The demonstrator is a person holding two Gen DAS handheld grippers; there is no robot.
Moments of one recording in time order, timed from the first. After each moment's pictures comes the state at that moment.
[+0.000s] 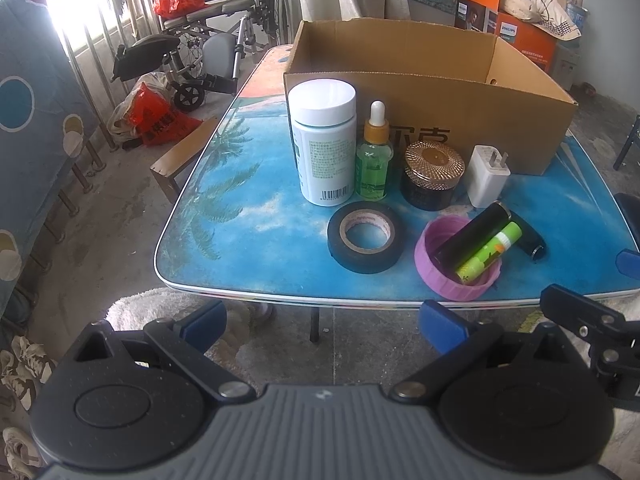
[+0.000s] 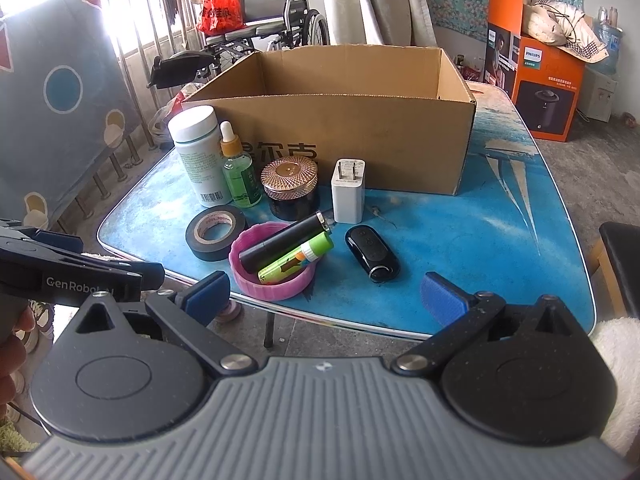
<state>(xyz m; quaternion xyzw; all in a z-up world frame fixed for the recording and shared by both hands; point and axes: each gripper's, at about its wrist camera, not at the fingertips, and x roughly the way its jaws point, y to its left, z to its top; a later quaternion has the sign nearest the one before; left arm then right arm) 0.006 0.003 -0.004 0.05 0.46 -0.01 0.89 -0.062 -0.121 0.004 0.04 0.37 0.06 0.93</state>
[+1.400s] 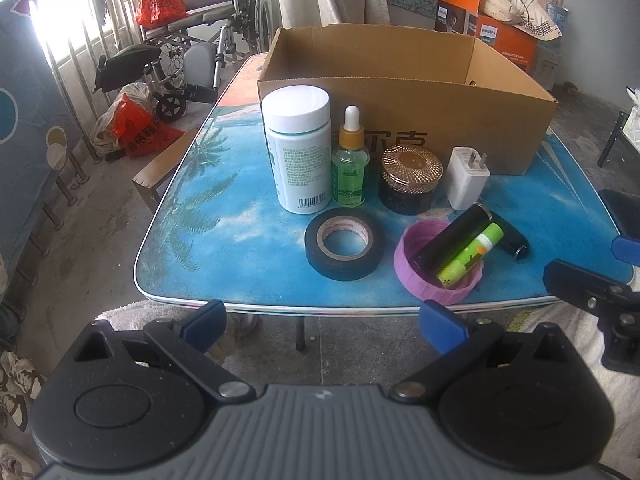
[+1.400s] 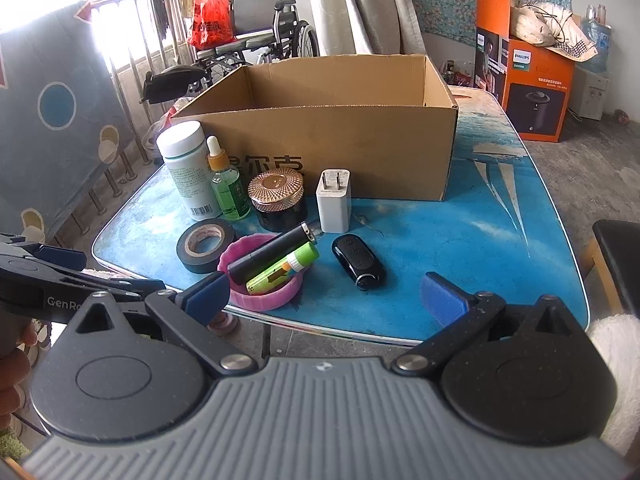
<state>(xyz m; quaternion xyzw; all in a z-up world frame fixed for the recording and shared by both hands) 0.005 0.000 -0.003 0.05 0.44 -0.04 0.90 -0.066 -0.136 0.008 0.06 0.34 0.05 0.94</state>
